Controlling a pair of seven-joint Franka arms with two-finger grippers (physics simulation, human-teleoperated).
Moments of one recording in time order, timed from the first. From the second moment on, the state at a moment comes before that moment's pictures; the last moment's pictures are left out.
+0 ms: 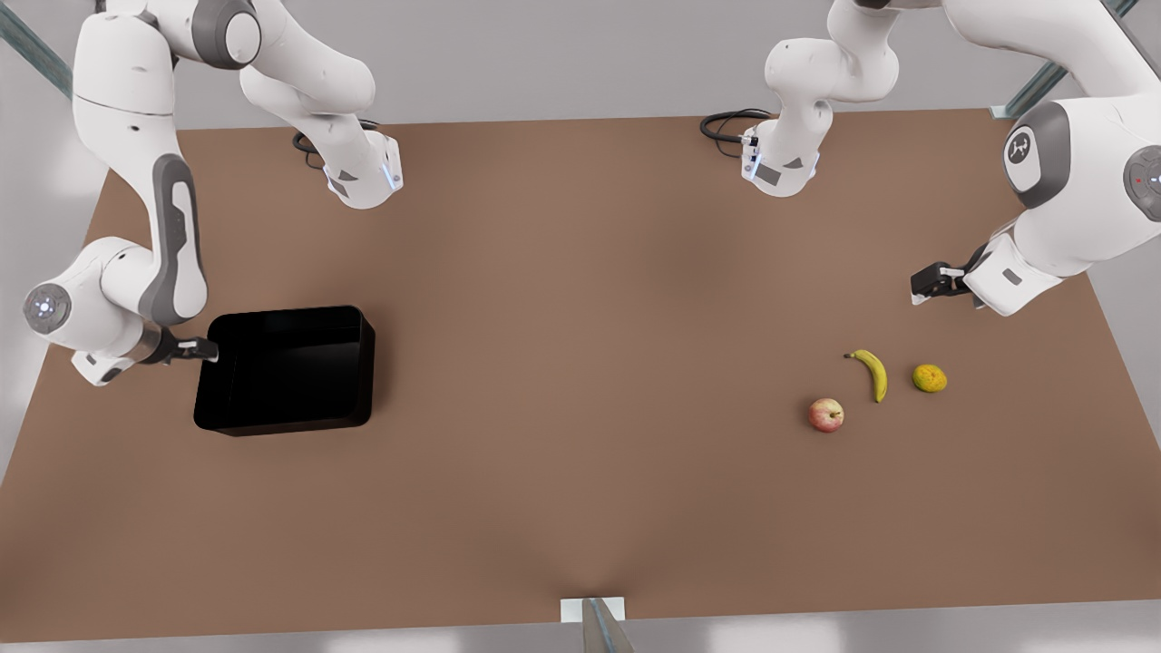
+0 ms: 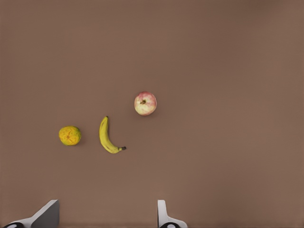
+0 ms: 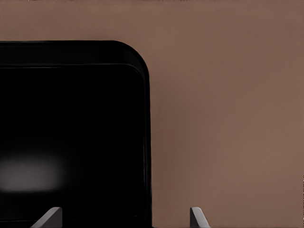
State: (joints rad) left arm -0.16 0.11 0.19 -1.49 -0.01 1.50 0.13; right arm -0.08 0.28 -0.33 -2.07 0.02 2.24 -0.46
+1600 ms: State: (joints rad) left arm -0.16 0.12 0.19 -1.41 -0.03 1.38 0.15; right arm 0.38 0.57 -0.22 -1.50 0.29 1.96 -0.56
